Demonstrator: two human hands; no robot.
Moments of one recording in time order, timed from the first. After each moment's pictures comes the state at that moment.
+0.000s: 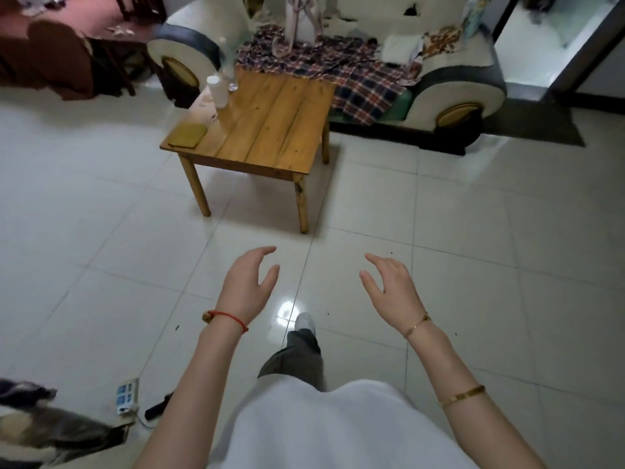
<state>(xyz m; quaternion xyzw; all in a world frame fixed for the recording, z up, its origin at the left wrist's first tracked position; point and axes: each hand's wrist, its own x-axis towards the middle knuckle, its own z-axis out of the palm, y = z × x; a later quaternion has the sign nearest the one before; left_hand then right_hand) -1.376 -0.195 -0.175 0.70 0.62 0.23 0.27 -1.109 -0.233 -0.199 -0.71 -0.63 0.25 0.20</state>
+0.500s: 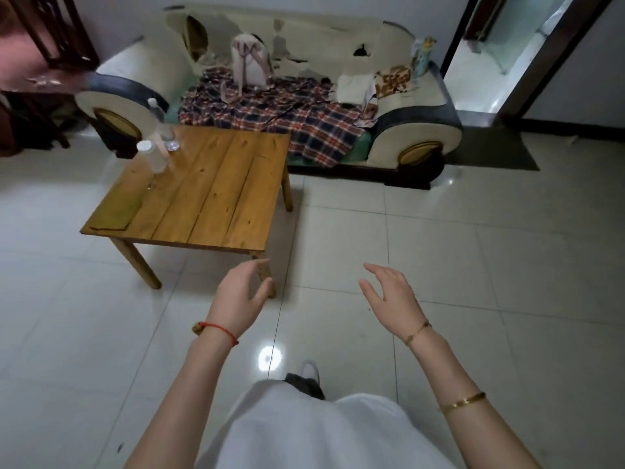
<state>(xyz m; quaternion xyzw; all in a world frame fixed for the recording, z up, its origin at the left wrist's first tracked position) -1.255 0.099 -0.173 0.76 0.56 0.20 0.27 -0.978 0.030 -0.191 -0.75 -0.59 0.22 0.21</state>
